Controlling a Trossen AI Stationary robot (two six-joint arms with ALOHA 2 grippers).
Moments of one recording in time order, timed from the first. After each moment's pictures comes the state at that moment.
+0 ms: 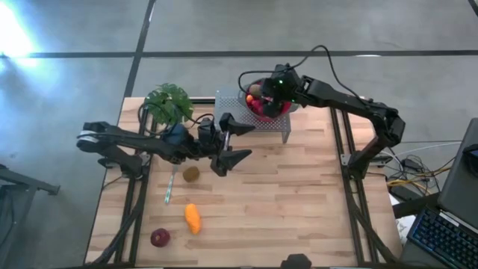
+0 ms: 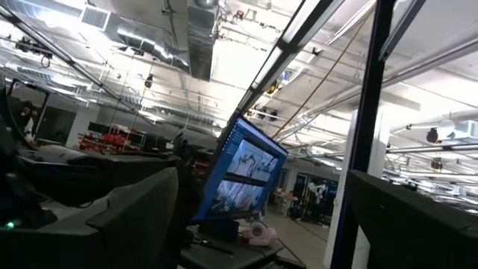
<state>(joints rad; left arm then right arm) -0.10 1.45 1.10 0.92 -0.06 -0.24 -0.49 1.60 1.47 -0.52 0.22 -0.42</state>
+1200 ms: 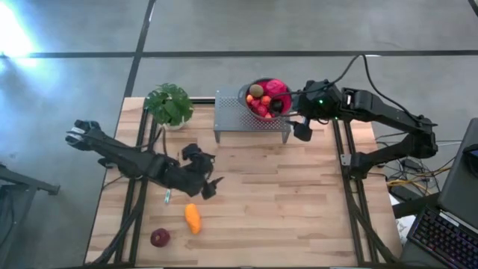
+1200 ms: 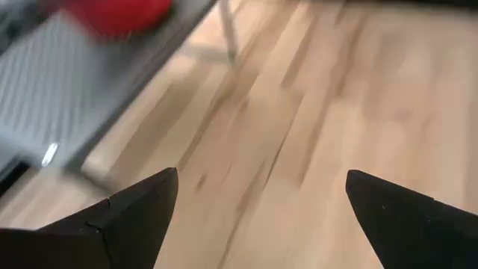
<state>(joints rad) -0.40 1.30 1.09 -0.59 -0.69 -0.52 -0.28 1.23 1.44 -0.97 0.20 -0.17</state>
